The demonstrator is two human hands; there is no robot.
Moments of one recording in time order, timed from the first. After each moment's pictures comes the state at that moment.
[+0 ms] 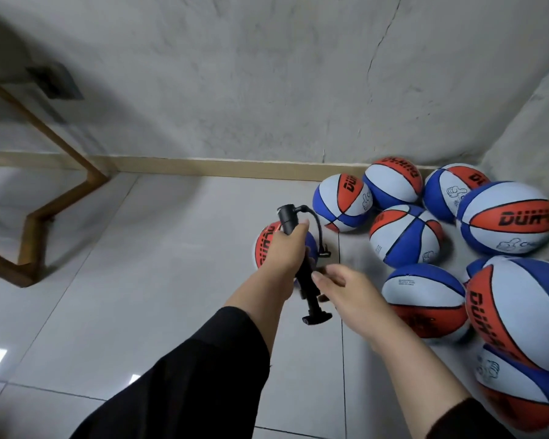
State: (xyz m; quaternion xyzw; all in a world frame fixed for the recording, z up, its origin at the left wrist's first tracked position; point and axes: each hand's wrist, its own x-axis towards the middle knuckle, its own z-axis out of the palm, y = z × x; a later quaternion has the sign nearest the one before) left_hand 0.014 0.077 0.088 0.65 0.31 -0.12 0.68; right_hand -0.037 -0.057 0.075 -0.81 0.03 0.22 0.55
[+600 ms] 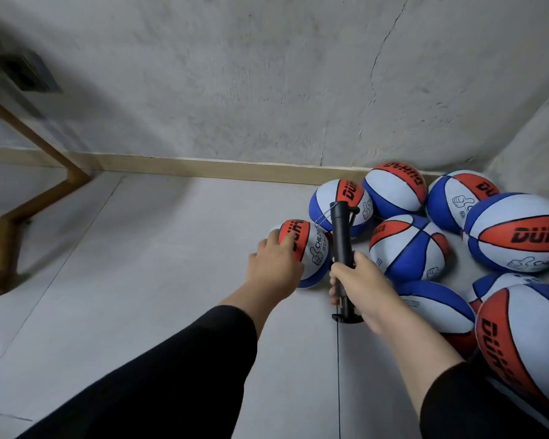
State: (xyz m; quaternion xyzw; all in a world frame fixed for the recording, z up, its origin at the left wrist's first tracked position) left_hand 0.059 0.098 0.023 0.97 0.06 -0.12 0.20; right_hand 0.042 -0.066 0.040 -0.75 0.16 0.20 0.61
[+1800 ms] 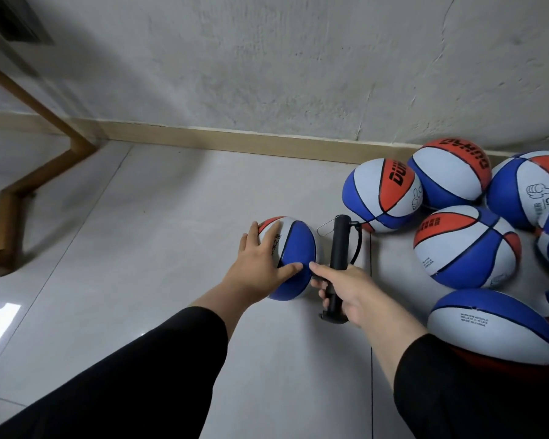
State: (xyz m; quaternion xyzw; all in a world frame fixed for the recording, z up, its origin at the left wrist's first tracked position) left_hand 0.072 0.197 -0.056 0.94 0.09 -0.13 0.31; right_hand 0.089 0.009 -0.066 -0.63 0.29 0.34 0.64
